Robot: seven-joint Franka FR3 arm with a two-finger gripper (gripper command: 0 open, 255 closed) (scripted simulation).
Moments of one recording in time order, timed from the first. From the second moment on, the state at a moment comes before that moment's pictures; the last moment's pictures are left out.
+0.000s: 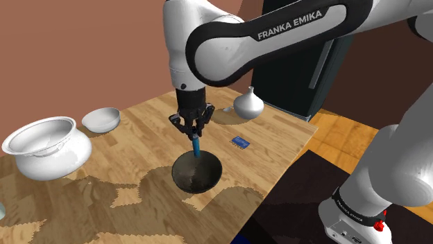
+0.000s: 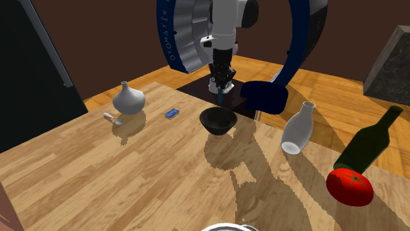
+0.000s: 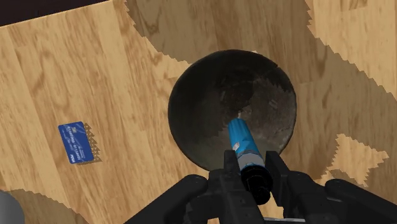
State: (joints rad) arm 0.20 -0.04 0.47 -1.99 0.02 1.95 0.75
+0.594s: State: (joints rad) arm 0.21 0.00 0.48 -2.08 0.00 2.07 0.77
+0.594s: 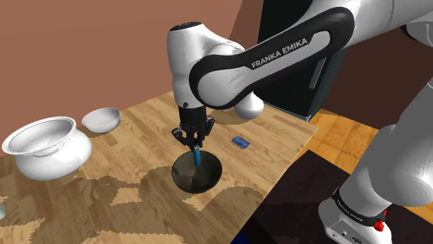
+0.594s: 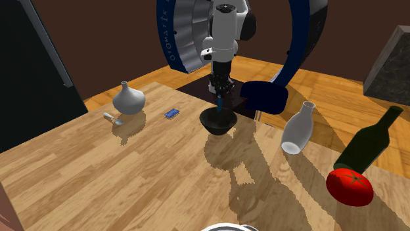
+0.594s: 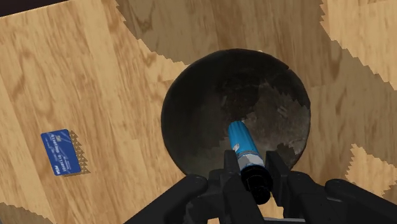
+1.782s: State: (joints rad) arm 0.21 0.04 0.48 -2.13 -0.02 2.16 0.78
